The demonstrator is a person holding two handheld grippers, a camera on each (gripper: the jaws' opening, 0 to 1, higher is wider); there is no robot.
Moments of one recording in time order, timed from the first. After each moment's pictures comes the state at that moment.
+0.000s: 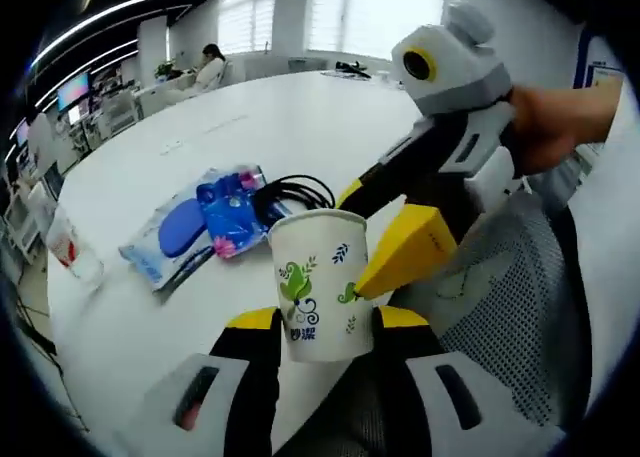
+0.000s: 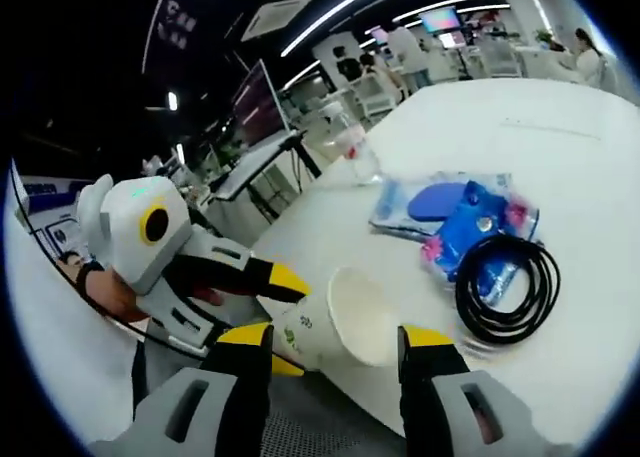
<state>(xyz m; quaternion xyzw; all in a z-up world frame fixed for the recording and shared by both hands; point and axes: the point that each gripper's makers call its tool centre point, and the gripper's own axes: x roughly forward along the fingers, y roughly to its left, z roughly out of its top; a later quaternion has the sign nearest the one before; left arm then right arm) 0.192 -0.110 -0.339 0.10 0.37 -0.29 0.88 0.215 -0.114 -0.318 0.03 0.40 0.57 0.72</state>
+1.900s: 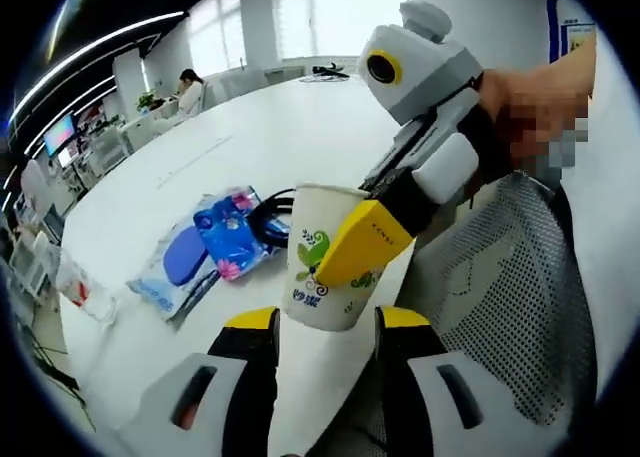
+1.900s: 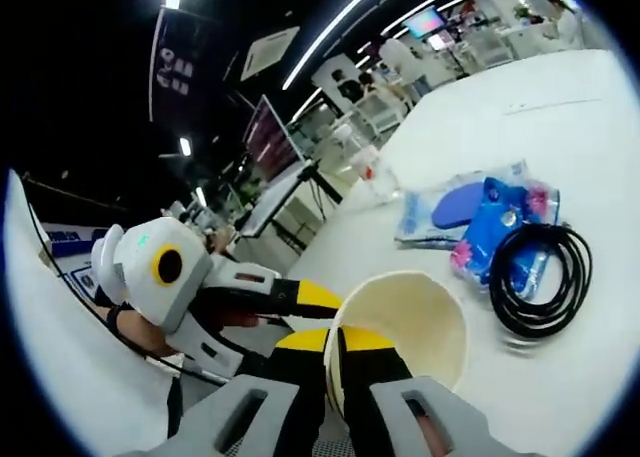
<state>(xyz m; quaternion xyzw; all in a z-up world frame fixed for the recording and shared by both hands) 0.198 -0.101 -0.328 0.11 0.35 -0.29 0.89 0.219 -0.103 -0.305 0.14 0.39 0.58 0.70</state>
